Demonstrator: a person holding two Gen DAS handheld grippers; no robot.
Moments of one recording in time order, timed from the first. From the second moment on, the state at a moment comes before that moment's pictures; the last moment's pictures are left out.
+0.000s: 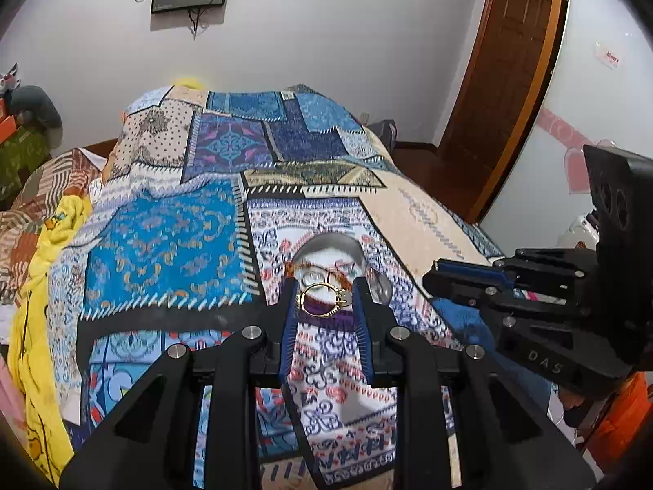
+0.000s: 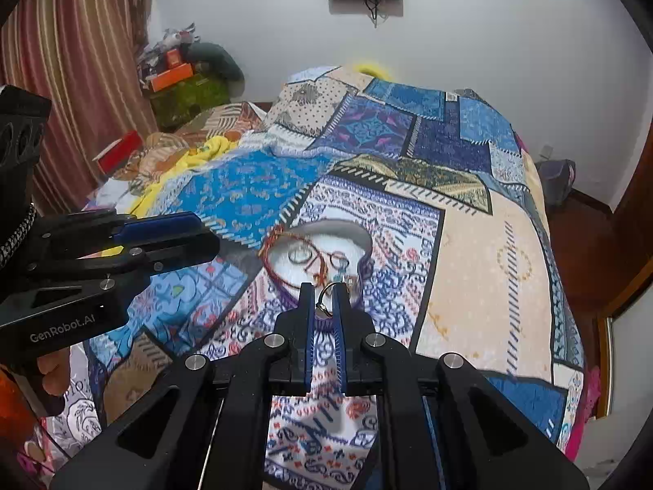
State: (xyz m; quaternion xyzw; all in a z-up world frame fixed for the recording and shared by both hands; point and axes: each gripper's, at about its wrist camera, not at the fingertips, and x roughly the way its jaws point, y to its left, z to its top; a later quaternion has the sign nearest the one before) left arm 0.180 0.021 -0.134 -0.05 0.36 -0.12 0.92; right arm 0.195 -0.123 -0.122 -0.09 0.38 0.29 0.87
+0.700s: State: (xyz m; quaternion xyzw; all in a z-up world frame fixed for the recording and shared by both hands) left arm 0.229 0.020 -0.166 -0.08 0.39 -0.14 0.91; right arm 0.225 -0.110 -0.153 -0.09 0.41 0.30 0.86
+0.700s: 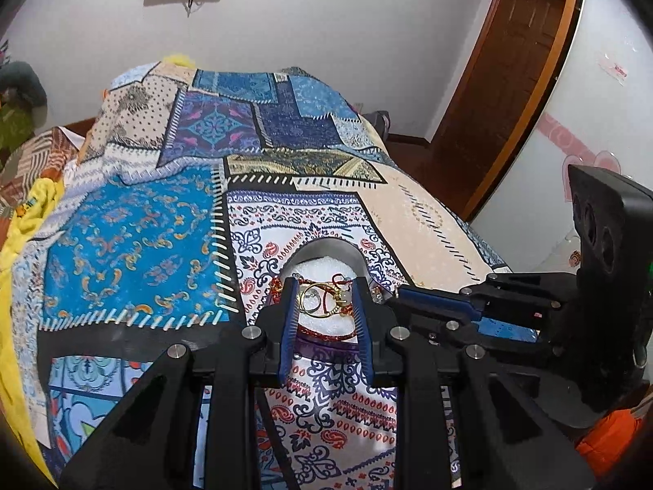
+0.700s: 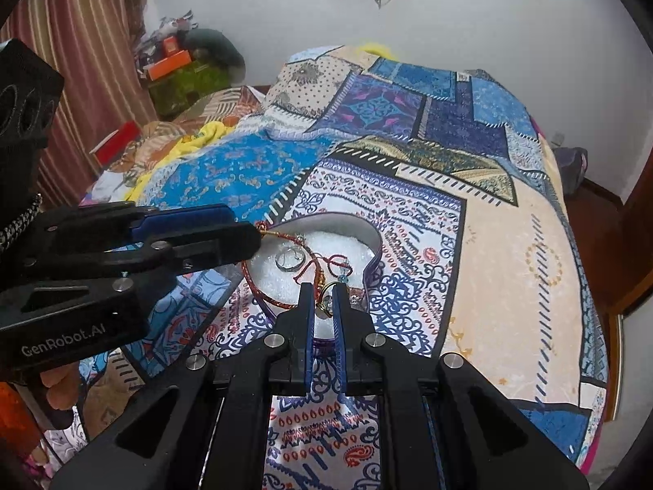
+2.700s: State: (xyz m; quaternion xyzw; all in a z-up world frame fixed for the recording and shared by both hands) left arm 0.016 0.009 0.030 -0.03 0.07 -0.02 1.00; right arm 0.029 -0.170 0.050 -0.02 0.08 0.21 0.97
